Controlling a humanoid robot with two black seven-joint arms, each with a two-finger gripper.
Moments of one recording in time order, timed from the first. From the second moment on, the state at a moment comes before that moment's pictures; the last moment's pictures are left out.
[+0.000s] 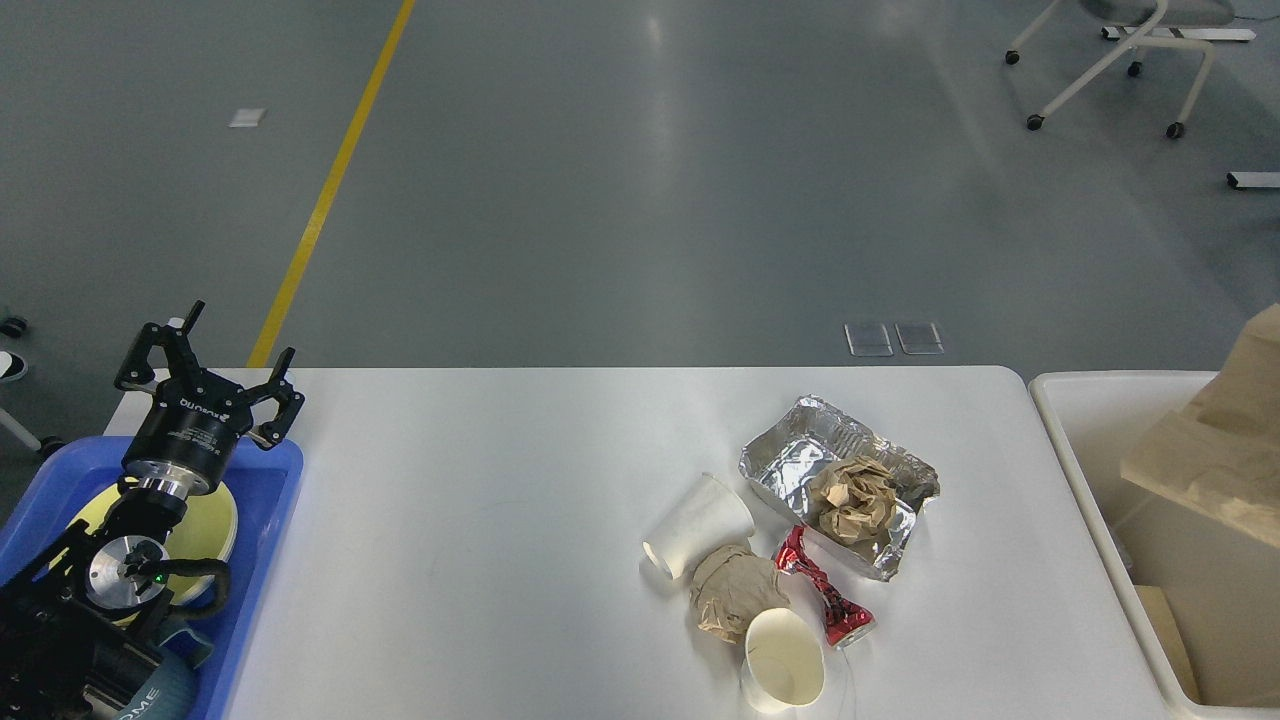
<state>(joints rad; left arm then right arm) -0.49 0.31 -1.16 -0.46 0.12 -0.67 -0.29 1.27 -0.77 -1.13 0.60 0.00 0.36 -0.02</state>
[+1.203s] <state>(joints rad) -0.49 0.31 -1.16 -0.46 0.12 -0.67 -0.29 0.54 -0.37 -0.80 0.08 0.01 -0.16 -0.03</state>
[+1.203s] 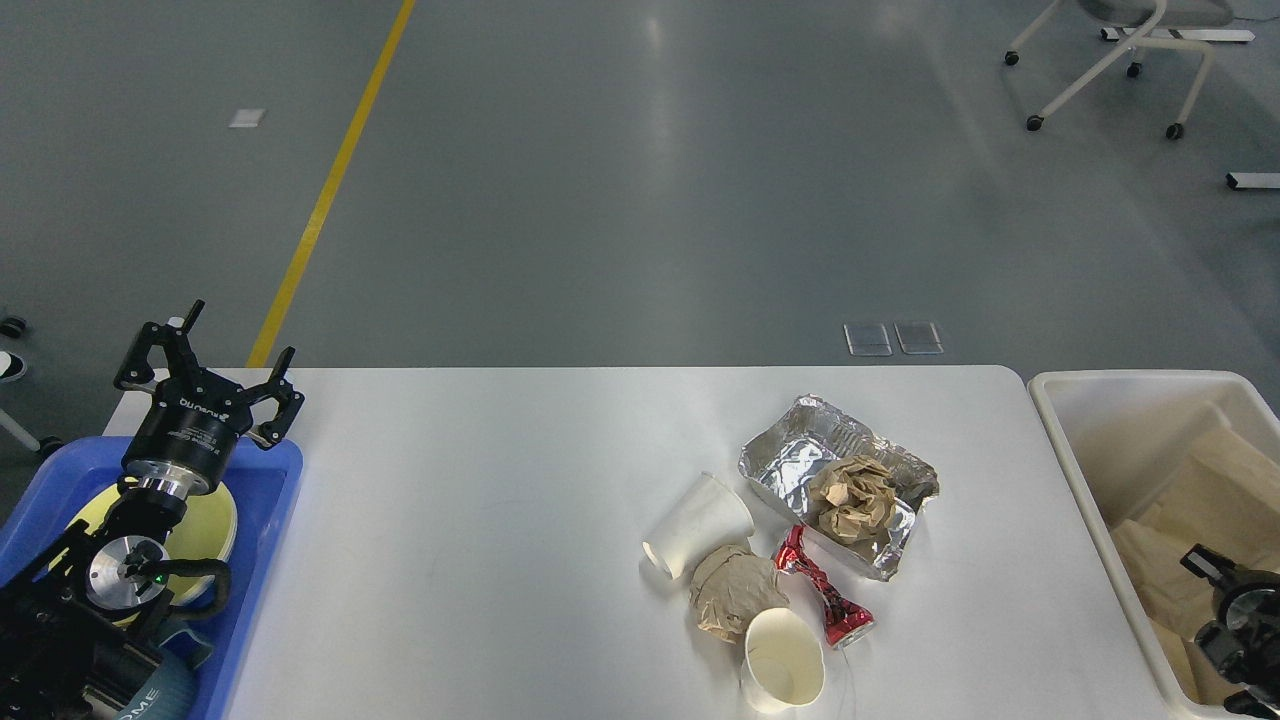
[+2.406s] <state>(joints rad) -0.49 0.31 -1.16 -0.46 0.12 -0.67 -0.29 1.31 -0.59 -0.89 0.61 -0.46 0.38 -0.09</state>
